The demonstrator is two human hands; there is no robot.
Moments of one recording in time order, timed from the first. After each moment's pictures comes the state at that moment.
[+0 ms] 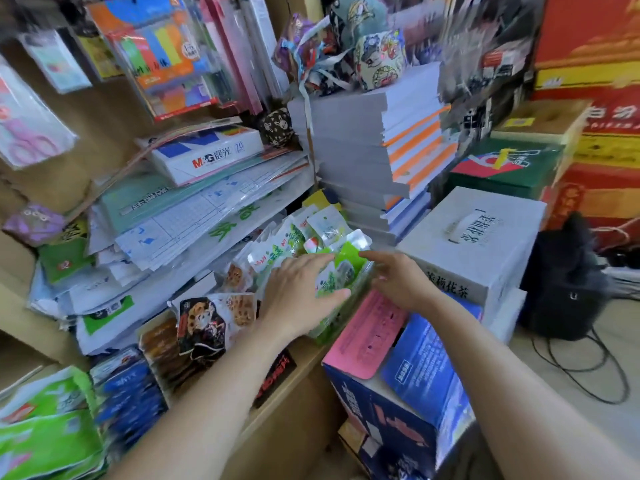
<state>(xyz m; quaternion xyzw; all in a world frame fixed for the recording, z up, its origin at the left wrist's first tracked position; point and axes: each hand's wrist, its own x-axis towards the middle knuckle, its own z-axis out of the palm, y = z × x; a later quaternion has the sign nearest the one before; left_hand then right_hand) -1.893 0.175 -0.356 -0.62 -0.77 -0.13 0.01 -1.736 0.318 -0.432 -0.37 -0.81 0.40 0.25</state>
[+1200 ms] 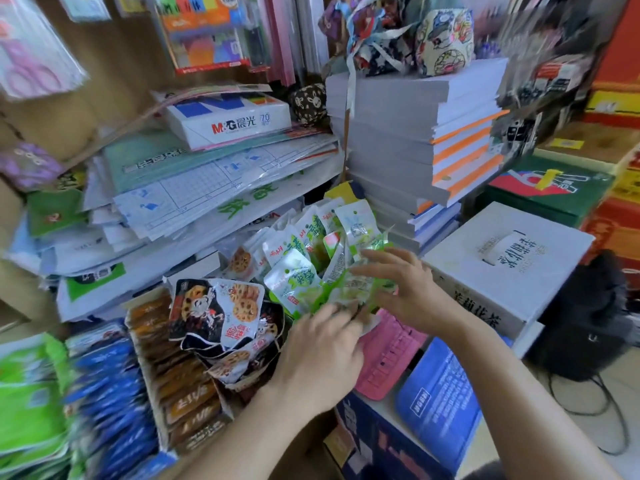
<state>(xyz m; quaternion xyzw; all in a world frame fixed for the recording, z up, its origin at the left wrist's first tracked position) -1.868 0.139 -0.406 -0.68 -0.72 -0.09 0.06 -1.748 0.299 -0.403 -0.28 -0.90 0.30 0.17</state>
